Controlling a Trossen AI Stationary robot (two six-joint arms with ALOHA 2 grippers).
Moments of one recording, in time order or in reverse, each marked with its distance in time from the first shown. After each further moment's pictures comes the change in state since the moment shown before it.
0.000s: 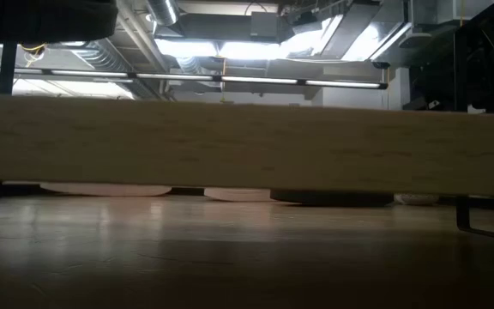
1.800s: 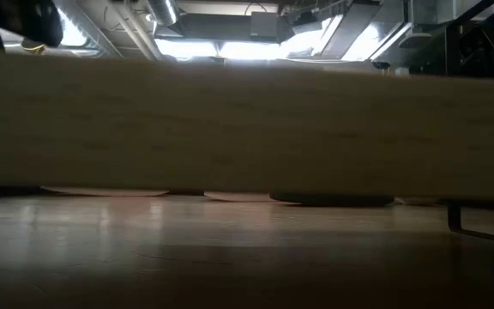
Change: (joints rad) left arm -0.001 0.001 -0.181 -0.018 -0.055 -0.060; right arm 0.000 0.000 0.000 0.000 0.000 -0.002
